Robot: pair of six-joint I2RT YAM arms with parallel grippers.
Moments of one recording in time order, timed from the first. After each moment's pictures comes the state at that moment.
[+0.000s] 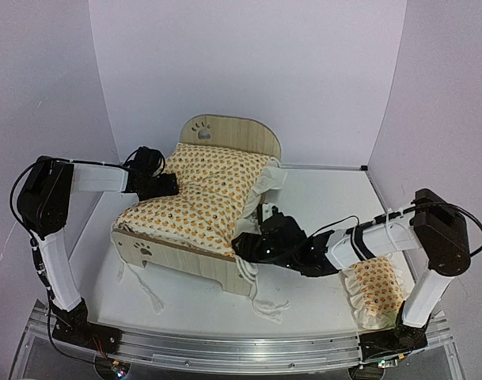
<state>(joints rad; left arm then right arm) -0.39 1.90 1.28 -0.18 -0.08 -0.53 1.05 1.76 0.87 0.32 0.21 0.83</state>
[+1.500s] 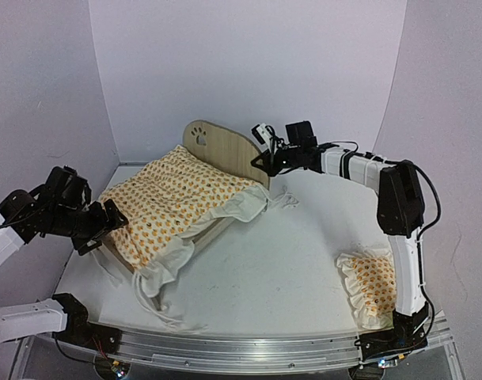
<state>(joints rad) -0.51 0.79 0.92 -1.02 -0.03 -0.97 0.49 2.22 1.88 -0.18 -0.40 -0.27</state>
